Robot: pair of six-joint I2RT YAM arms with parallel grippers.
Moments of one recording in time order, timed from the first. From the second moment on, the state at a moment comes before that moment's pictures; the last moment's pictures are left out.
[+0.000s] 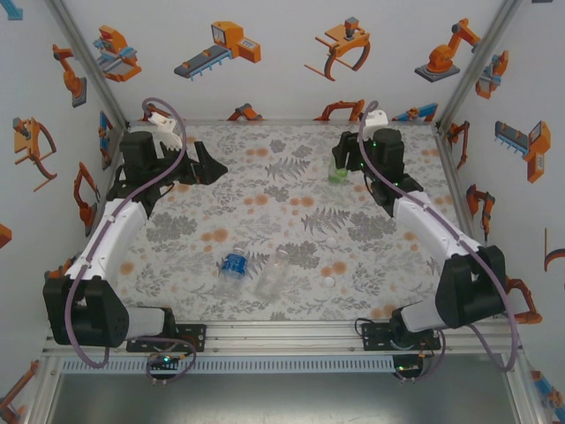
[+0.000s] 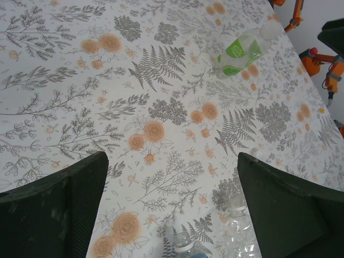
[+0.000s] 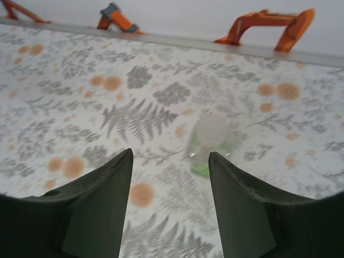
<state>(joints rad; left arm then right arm) -0.12 1.31 1.07 -0.18 0.58 -0.20 0.33 1.42 1.07 0.07 -0.08 0.15</state>
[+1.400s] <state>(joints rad) -0.12 1.24 1.07 -0.18 0.56 -0.19 0.98 1.76 1.25 -0.71 0.12 1.18</state>
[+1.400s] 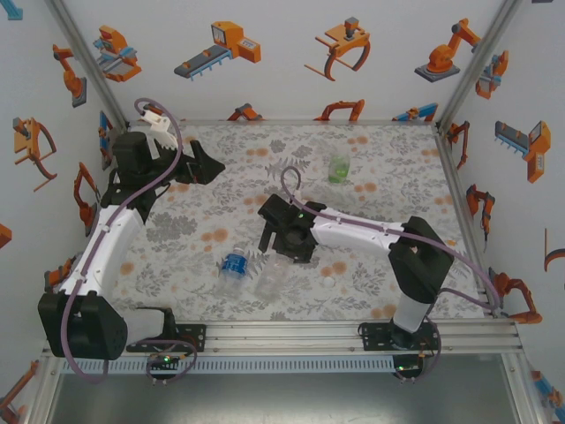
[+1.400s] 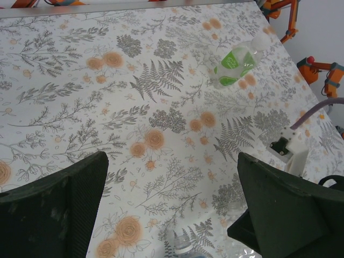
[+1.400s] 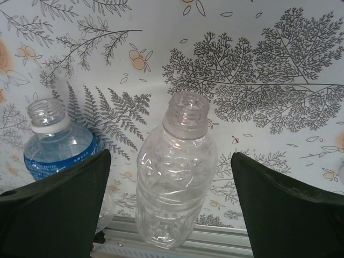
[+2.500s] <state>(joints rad) -0.12 1.23 1.07 -0.19 0.56 -0.20 0.98 1.85 1.26 -0.74 0.12 1.21</state>
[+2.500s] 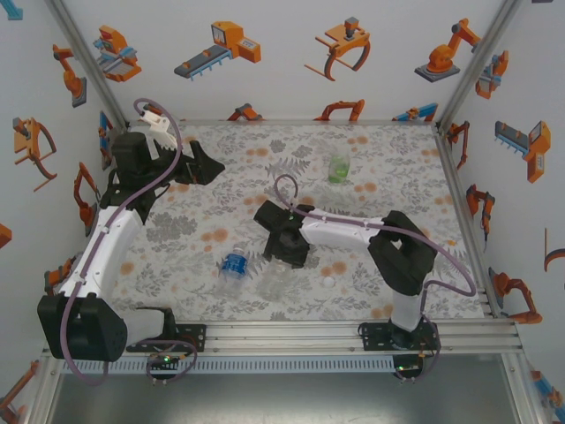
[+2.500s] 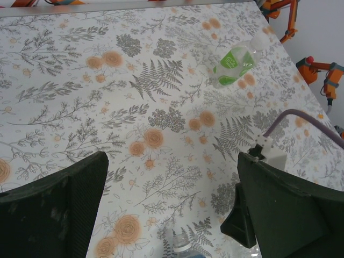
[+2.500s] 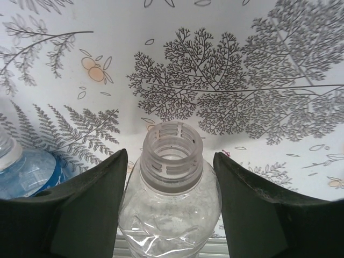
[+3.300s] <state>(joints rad) -0.24 1.27 1.07 -0.13 0.80 -0.13 0.68 1.46 1.10 -0.33 0.05 0.77</state>
